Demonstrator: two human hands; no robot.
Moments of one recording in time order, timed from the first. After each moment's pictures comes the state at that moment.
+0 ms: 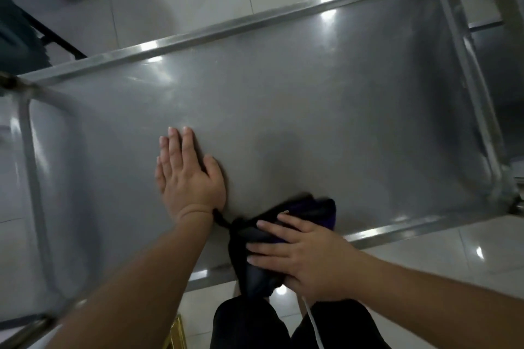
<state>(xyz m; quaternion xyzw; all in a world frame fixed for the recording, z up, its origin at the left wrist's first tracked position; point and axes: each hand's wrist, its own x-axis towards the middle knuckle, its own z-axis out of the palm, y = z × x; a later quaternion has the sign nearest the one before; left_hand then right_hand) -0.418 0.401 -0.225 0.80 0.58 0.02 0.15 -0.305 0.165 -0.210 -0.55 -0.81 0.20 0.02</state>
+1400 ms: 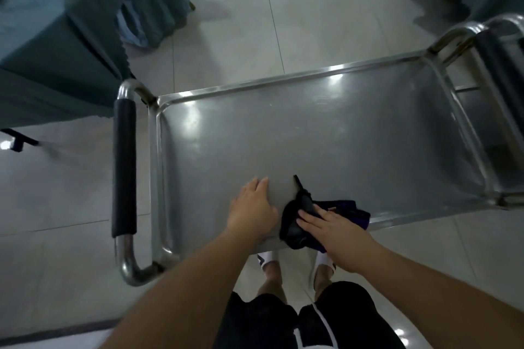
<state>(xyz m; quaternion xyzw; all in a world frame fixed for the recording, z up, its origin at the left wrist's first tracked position) -0.528 0.399 -0.133 0.82 0.40 -0.22 0.33 -0.386 0.207 -0.149 -0.67 -0.64 0.33 -0.17</state>
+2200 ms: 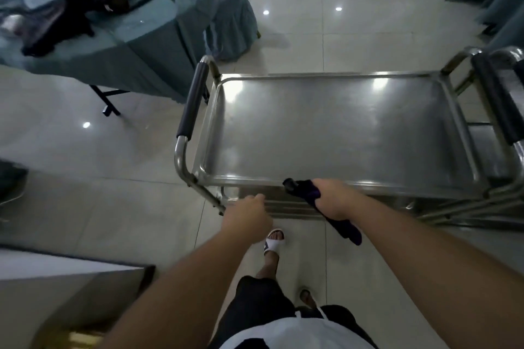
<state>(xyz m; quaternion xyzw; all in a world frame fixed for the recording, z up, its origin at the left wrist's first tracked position) -0.660 0.223 -0.042 0.81 0.49 -0.21 0.24 -0.440 0.156 -0.039 -0.76 -0.50 0.41 0.00</state>
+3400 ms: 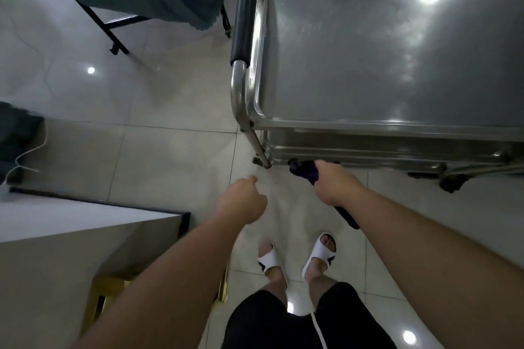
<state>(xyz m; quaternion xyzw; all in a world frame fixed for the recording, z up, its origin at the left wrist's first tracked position) -0.853 0.288 -0.149 0.73 0.55 -0.28 0.31 -0.643 0.211 -0.171 -0.79 -0.43 0.44 -0.02</state>
